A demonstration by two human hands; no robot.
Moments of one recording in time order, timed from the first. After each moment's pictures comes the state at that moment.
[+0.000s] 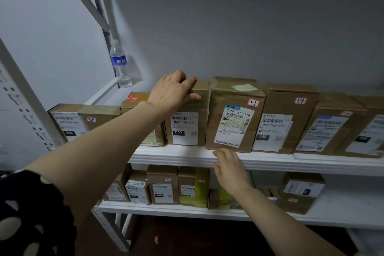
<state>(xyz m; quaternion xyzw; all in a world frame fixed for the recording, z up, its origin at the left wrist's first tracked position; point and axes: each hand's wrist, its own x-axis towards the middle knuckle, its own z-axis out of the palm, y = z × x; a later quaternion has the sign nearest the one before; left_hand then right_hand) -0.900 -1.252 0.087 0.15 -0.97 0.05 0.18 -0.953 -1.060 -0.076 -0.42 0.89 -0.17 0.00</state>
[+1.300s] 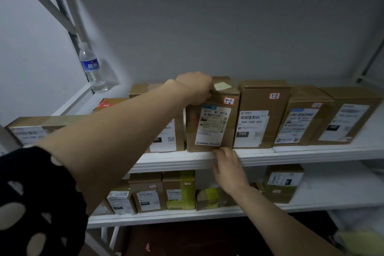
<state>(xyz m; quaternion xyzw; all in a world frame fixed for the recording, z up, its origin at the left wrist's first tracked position) -0.979 -1.185 0.119 0.06 -1.00 0.05 0.02 -0.978 -1.034 -0.085 -0.36 0.91 -0.20 -0.02</state>
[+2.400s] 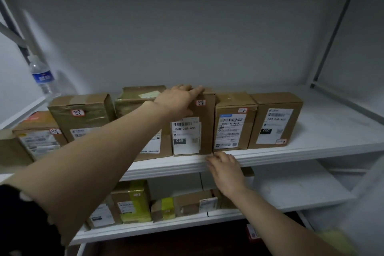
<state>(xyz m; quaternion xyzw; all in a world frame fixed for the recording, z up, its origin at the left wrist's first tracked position) -1.035 -1.063 0.104 0.04 -1.00 0.05 0.08 -1.068 -0.893 -0.082 -0.35 0.92 -0.17 -0.02</state>
